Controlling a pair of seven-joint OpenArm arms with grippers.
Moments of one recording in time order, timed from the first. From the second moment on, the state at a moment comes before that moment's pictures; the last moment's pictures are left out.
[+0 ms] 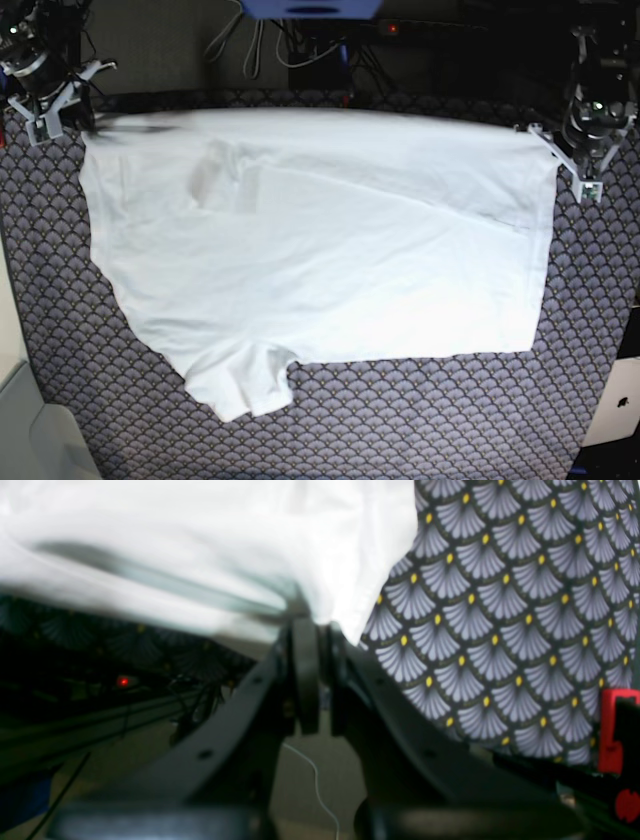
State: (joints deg) left arm 22.0 -23.9 -16.7 103.0 -15.2 -1.7 57.5; right arm -35.7 14.0 36.0 102.7 15.5 41.0 -29.0
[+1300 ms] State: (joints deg) left arm 20.2 -23.8 -28.7 107.3 -14.6 -7.9 57.7; right arm -35.6 18.7 46.0 103.1 15.0 40.1 -29.1
